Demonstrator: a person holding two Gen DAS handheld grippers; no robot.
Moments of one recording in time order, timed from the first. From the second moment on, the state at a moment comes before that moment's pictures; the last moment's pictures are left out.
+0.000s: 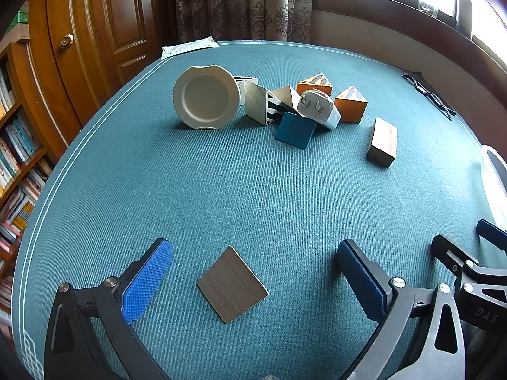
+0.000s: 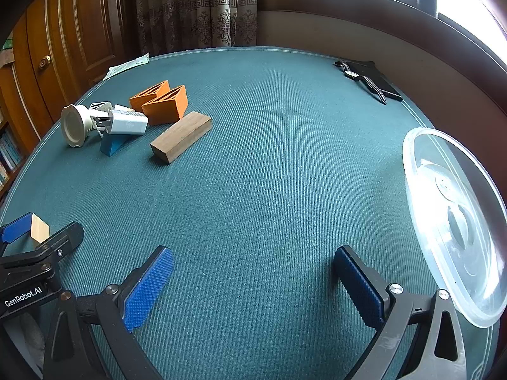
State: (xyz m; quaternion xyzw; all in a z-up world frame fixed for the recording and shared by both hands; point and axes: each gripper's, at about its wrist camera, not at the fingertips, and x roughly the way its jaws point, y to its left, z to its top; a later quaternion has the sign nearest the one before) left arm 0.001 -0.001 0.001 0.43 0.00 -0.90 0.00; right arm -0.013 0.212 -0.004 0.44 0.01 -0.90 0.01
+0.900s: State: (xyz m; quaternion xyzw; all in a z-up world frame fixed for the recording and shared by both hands) left arm -0.032 -0.033 0.008 0.44 0.04 -0.90 0.04; right arm -0.012 0.210 -0.003 0.44 0.01 -0.90 0.02
